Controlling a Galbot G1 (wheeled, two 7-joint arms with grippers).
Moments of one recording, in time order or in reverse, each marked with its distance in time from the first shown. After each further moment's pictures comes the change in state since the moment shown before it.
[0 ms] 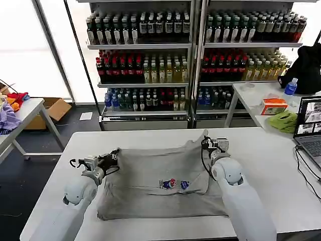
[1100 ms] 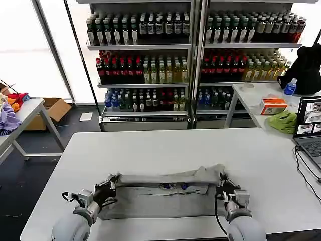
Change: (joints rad) left arm 0.388 -0.015 -0.110 -0.261 0.137 -0.027 0.046; right arm -0.590 0.007 0.136 0.336 -0.150 0.085 0.059
